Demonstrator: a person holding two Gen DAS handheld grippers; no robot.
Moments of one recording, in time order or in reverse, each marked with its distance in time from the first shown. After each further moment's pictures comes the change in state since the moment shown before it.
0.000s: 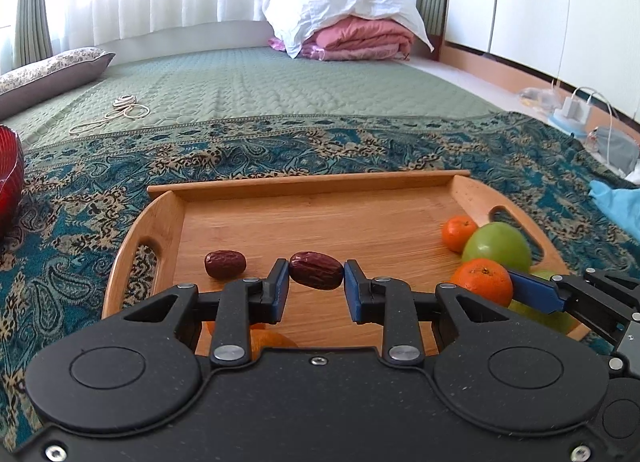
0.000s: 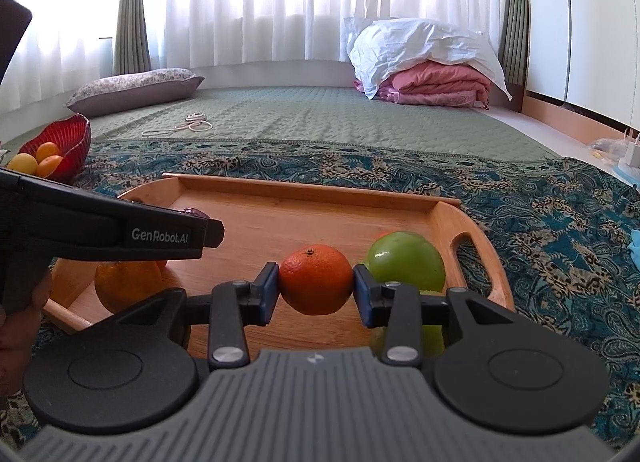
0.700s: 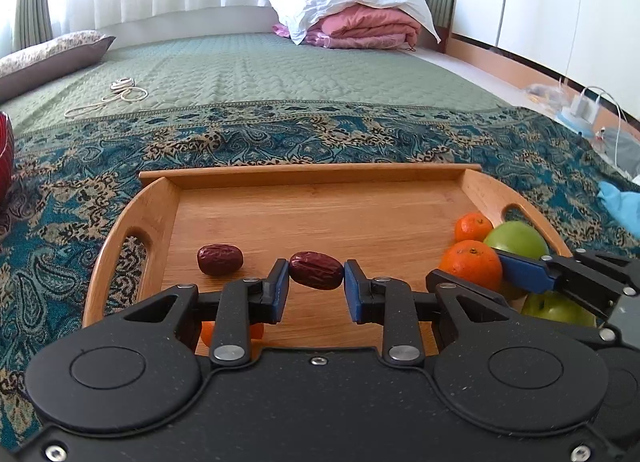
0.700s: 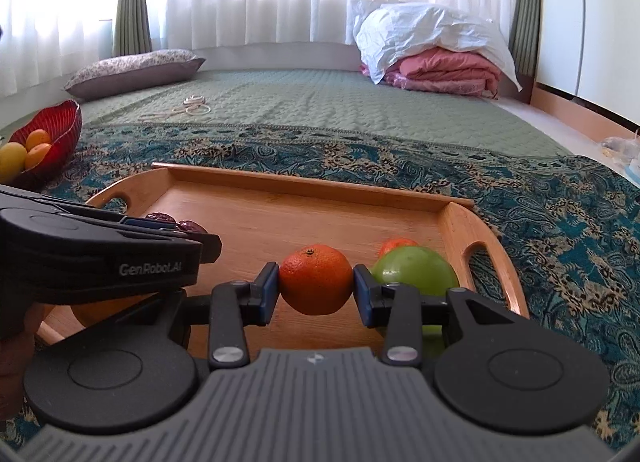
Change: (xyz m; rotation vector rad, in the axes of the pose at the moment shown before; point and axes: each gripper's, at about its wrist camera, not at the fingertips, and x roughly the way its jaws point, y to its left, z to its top) left arm 0.022 0.005 0.001 -0.035 0.035 -0.008; right arm 0.032 -0.002 0.017 -0.033 0.071 0.014
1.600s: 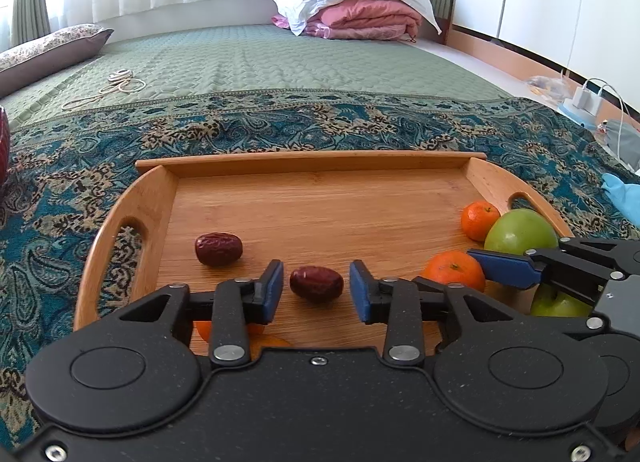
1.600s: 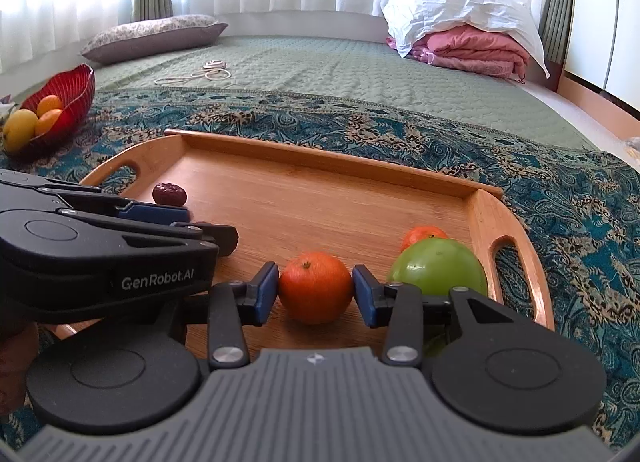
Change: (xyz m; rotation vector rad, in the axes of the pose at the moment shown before) left arm 0.009 0.001 -0.004 0.003 0.022 0.008; right arm 0.015 0.003 0.003 -0.043 0.085 0.054
